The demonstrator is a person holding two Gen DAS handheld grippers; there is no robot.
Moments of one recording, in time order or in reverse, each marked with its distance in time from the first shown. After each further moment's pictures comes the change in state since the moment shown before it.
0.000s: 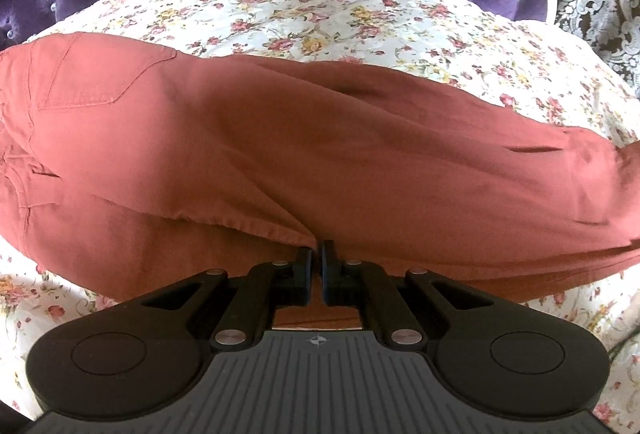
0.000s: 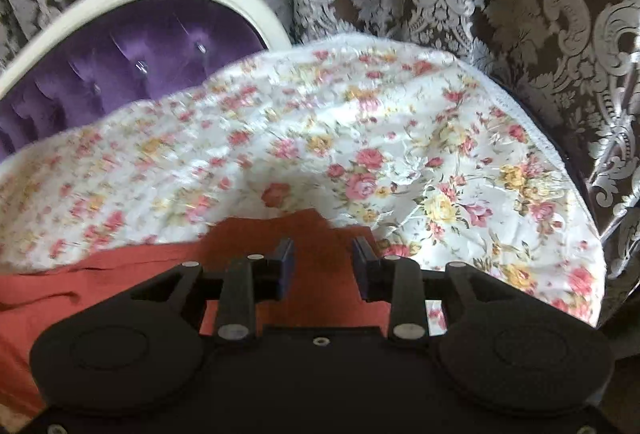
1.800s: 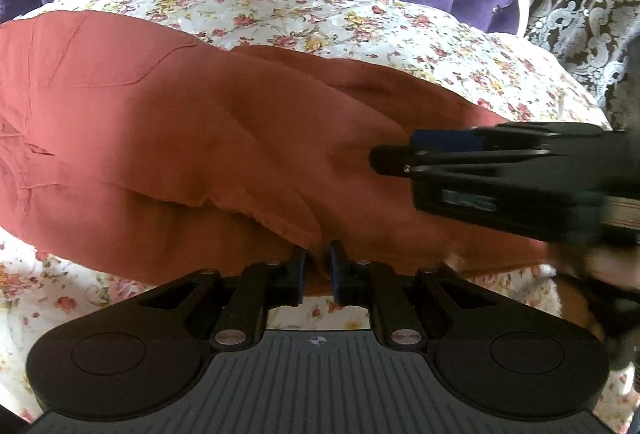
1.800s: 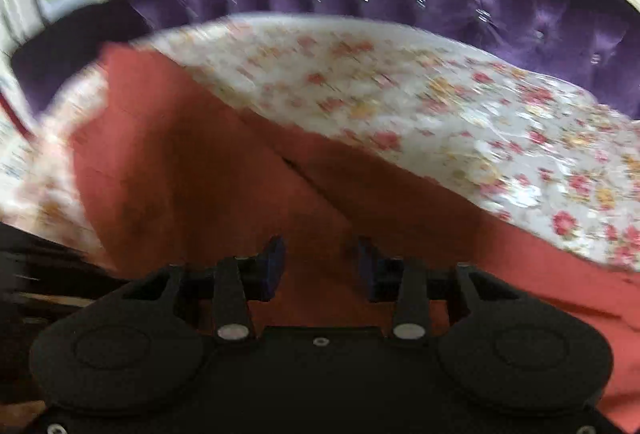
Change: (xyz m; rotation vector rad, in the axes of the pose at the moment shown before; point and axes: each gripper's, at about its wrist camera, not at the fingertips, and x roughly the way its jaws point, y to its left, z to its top) left arm -0.021 0.043 -0.015 -0.019 -0.011 -0.153; right arm -0.024 0.350 -0.101 -0.598 0.092 0.478
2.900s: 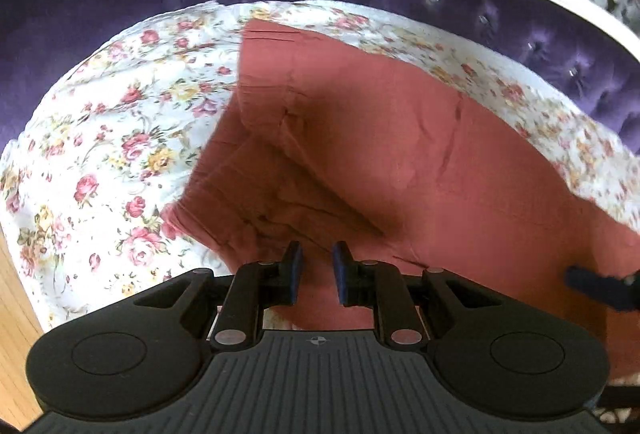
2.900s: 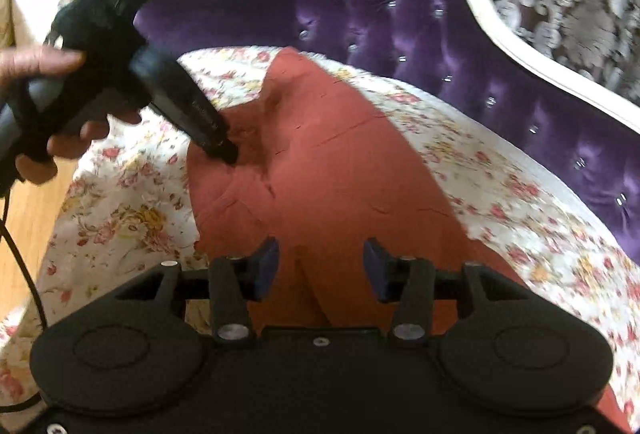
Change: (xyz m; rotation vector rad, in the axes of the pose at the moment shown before) left arm -0.032 0.216 0.032 -0.256 -0.111 0.255; right arm 0.016 0.158 0.028 -0.462 -0.202 0.145
